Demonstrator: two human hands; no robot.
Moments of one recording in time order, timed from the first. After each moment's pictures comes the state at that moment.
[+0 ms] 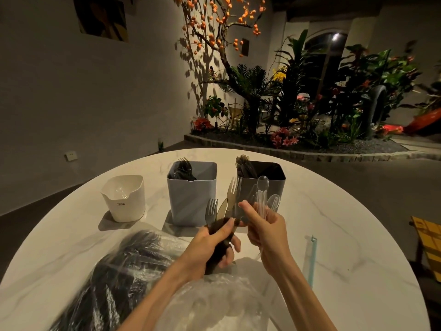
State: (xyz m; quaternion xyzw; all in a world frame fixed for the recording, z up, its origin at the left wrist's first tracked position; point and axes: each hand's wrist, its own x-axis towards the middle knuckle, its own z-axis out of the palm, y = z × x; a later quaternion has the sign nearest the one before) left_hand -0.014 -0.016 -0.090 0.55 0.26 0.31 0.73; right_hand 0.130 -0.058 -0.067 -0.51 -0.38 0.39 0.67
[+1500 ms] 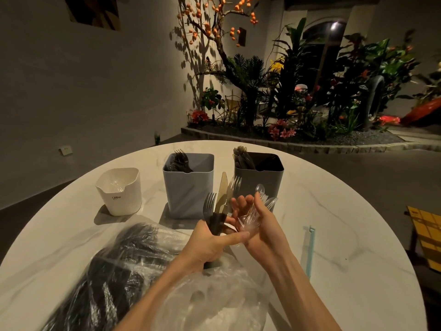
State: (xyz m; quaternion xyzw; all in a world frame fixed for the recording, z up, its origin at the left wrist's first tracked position) left_hand -0.005 -0.015 -0.098 0.64 0.38 0.34 0.58; right_hand 0.123 -0.053 -0.067 -0.31 -0.13 0.62 0.71
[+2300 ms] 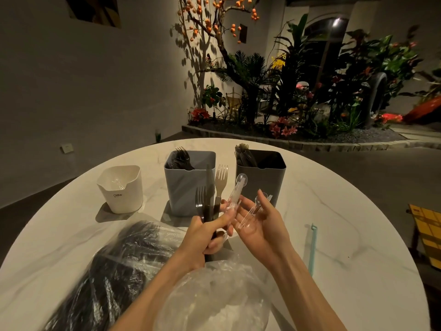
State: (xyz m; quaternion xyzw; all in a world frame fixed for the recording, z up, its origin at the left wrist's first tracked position) left_hand -0.013 -0.010 -0.098 0.52 0.32 0.37 0.70; right_hand 0.129 -0.054 -0.073 -0.33 -0.16 0.65 0.67
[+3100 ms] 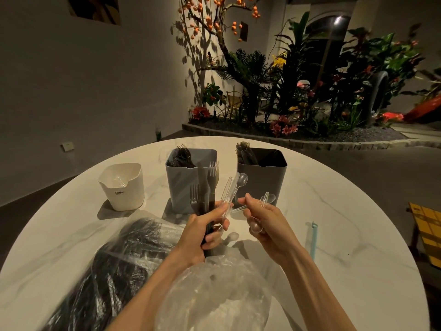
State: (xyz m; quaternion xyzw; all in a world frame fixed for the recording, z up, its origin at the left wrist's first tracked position) left_hand -0.018 0.002 -0.106 0.43 0.25 0.37 0.78; right_hand 0.144 -0.056 -0.076 -0.52 -0.34 0.52 0.59
